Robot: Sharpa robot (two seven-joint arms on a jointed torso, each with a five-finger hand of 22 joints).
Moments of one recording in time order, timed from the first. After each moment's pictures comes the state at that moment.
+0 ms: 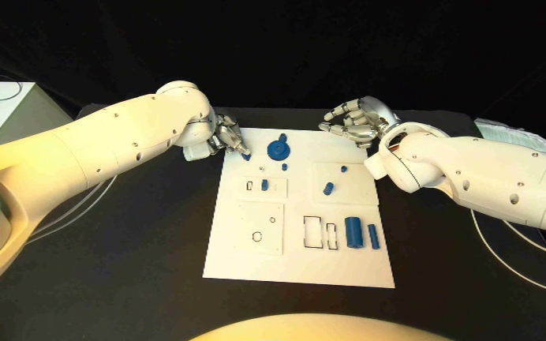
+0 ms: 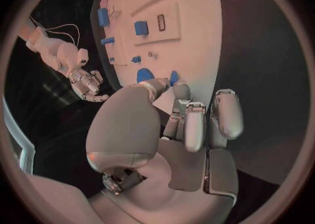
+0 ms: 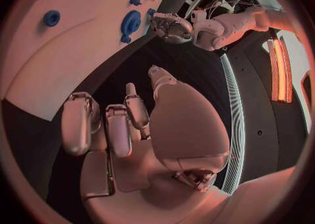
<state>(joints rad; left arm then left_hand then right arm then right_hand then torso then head) 1.33 -0.48 -0.03 1.00 -0.95 0.31 -0.48 1.33 -0.14 0.55 0.22 0.29 0.87 0.09 0.51 0.71 1.15 0.01 1.07 0.74 1.47 -0.04 1.53 1.31 0.08 1.35 0.06 1.39 1.25 1.25 -0.78 -0.13 1.39 -0.67 -0.52 0.07 1.33 -0.17 0.15 0.29 0.30 0.84 0.16 0.28 0.37 1.31 0.08 1.31 1.30 1.47 0.00 1.50 1.31 0.05 1.46 0.10 1.27 1.31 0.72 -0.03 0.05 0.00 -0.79</state>
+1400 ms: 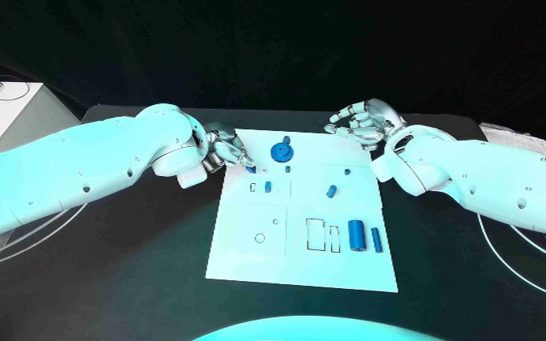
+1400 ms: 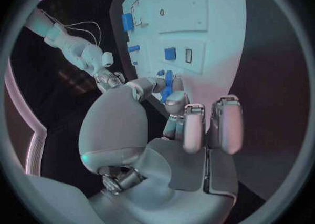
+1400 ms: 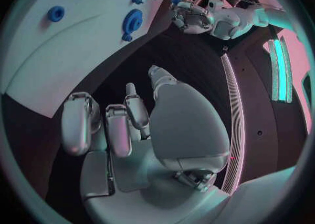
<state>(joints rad) 1.31 -0.74 -0.06 1.44 -0.82 0.08 -0.48 1.14 -0.24 0.69 0.14 0.58 0.92 0.08 0.63 0.71 1.32 -0.02 1.19 0.93 1.47 -0.07 1.56 1.31 0.06 1.44 0.03 1.47 1.31 1.25 -0.79 -0.14 1.38 -0.67 -0.52 0.07 1.33 -0.17 0.15 0.29 0.30 0.84 0.16 0.28 0.37 1.31 0.08 1.31 1.30 1.47 0.00 1.50 1.31 0.05 1.46 0.10 1.27 1.31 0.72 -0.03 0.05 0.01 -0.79</state>
